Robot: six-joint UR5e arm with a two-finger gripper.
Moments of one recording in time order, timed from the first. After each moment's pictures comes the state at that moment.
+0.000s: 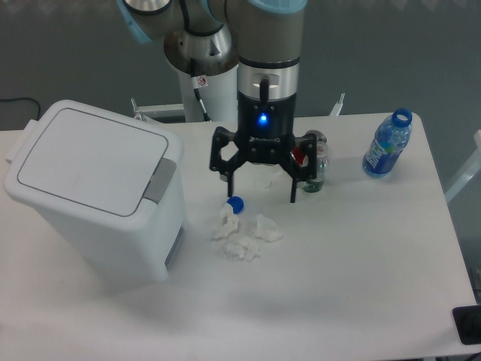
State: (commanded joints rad) arm 2.47 -1.71 -1.50 -1.03 1.26 0.53
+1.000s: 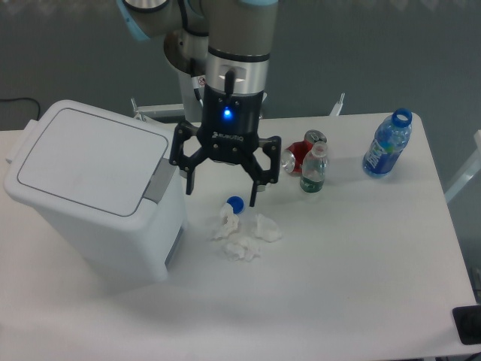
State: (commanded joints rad) arm 2.39 -1.69 -1.54 -1.03 1.24 0.54
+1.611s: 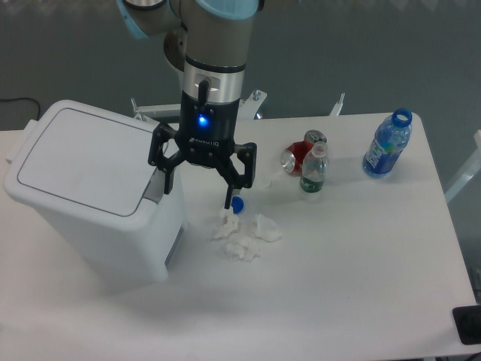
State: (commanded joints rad) arm 2.38 -1.68 -1.57 -1.03 1.24 0.55
